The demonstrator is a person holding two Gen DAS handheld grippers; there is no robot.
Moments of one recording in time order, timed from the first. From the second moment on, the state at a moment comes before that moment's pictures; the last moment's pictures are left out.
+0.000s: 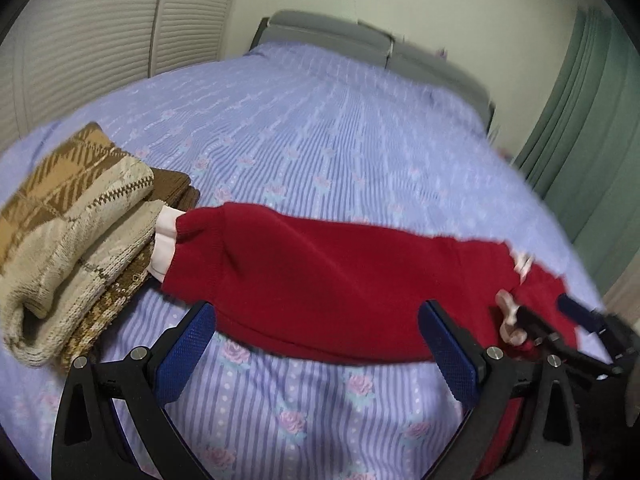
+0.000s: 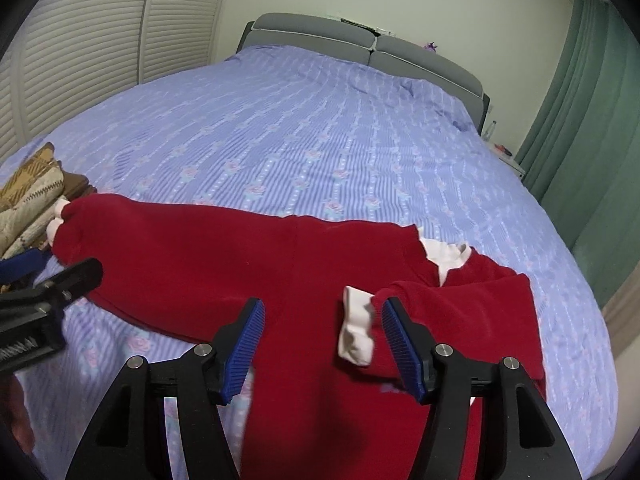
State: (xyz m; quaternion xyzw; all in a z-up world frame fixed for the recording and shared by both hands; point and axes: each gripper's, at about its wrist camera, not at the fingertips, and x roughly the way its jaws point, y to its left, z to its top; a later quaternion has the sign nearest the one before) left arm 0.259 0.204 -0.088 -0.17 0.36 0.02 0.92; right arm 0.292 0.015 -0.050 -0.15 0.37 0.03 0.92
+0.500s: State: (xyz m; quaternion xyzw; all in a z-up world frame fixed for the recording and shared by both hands) left arm 0.260 0.249 -0.130 -0.22 0.36 0.03 0.90; right arm 0.301 0.042 -0.064 -0.15 0.38 0.03 0.91
